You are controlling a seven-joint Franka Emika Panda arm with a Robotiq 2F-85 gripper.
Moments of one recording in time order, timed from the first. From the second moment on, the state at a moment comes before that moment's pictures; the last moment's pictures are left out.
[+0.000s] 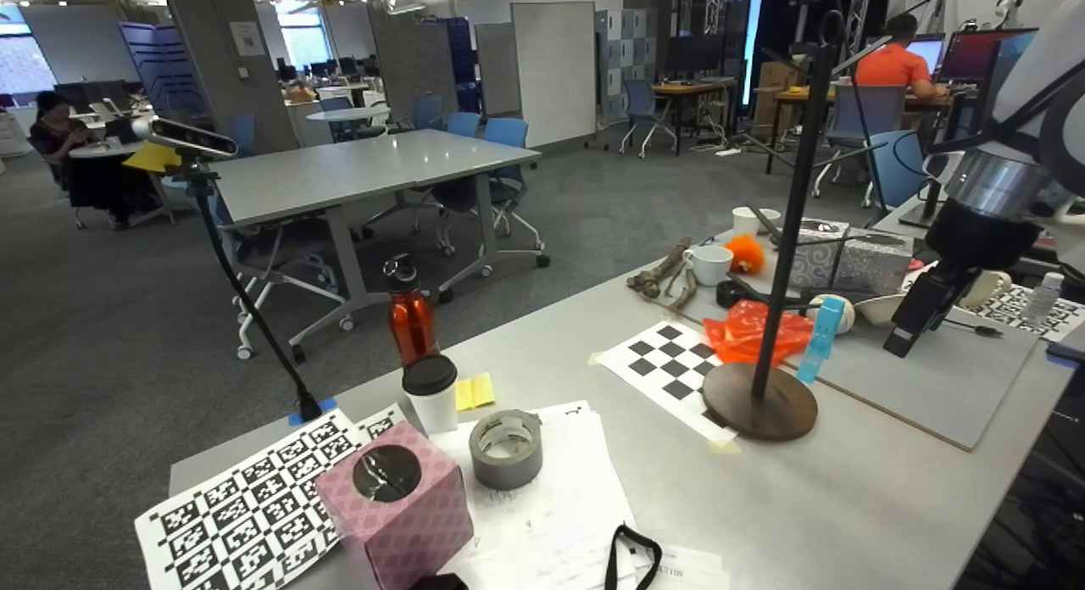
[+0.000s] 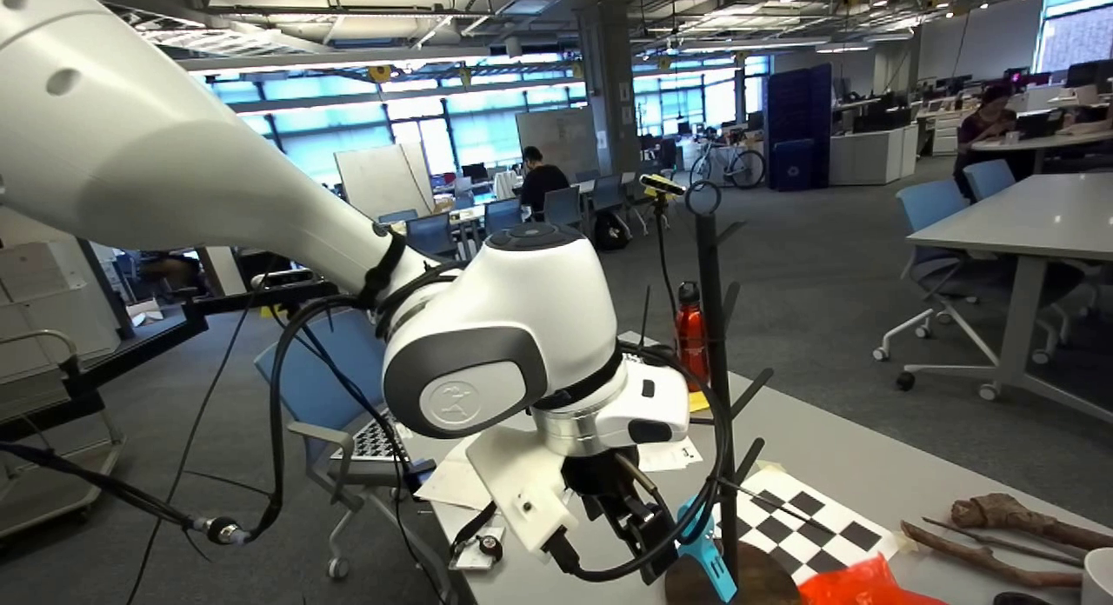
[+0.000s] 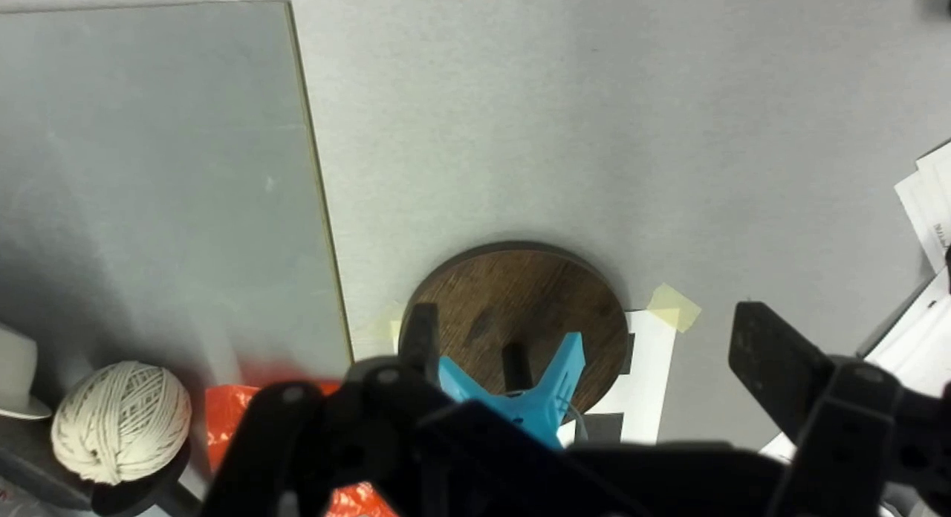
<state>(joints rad) -0.06 0.06 -0.16 -2.40 0.14 2.61 -0.28</state>
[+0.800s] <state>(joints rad) -0.16 0.16 -0.09 -2.33 0.31 2.69 -0.50</state>
